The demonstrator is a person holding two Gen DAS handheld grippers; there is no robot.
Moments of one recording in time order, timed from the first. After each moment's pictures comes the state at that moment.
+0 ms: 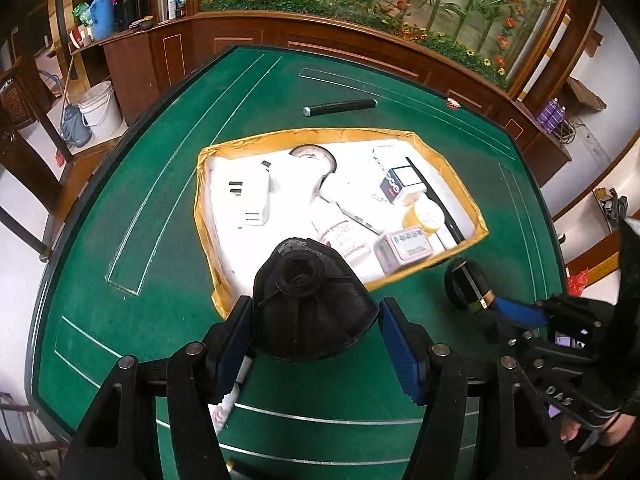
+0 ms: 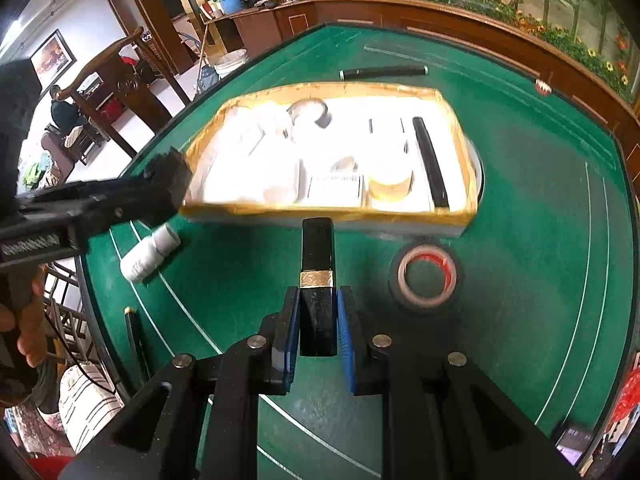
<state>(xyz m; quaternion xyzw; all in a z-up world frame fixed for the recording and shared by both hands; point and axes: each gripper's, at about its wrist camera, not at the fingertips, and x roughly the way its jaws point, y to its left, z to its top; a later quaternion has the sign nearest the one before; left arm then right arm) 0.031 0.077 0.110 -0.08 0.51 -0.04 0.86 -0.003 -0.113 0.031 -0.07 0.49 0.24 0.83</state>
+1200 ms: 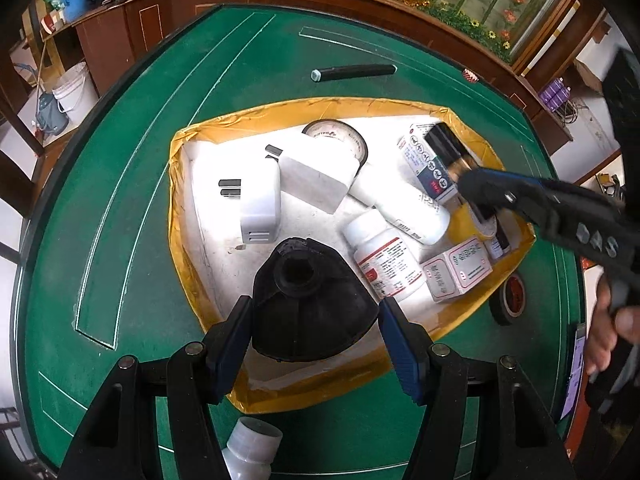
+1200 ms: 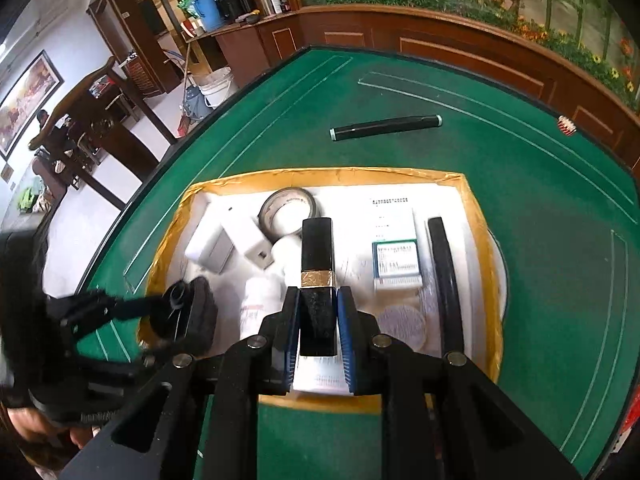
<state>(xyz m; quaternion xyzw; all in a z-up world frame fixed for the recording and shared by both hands) 0.096 0.099 0.057 -0.08 0.56 -0.07 0.82 0.127 -0.060 0.036 -0.04 0.50 0.23 0.84</state>
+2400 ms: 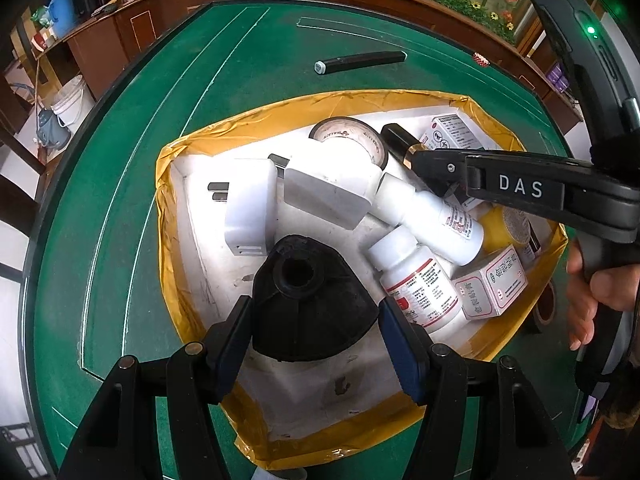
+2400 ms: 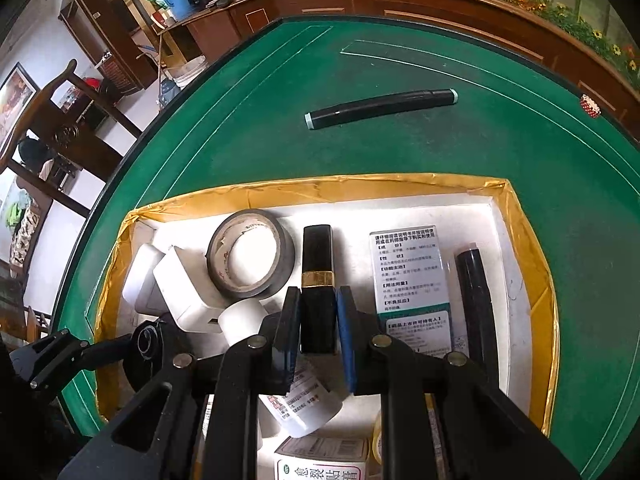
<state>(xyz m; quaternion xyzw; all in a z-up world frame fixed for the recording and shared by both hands) 0.127 0.096 0.040 -0.04 0.57 -0.07 0.82 0.181 -0.034 -0.011 -0.03 0.52 0.20 0.83</state>
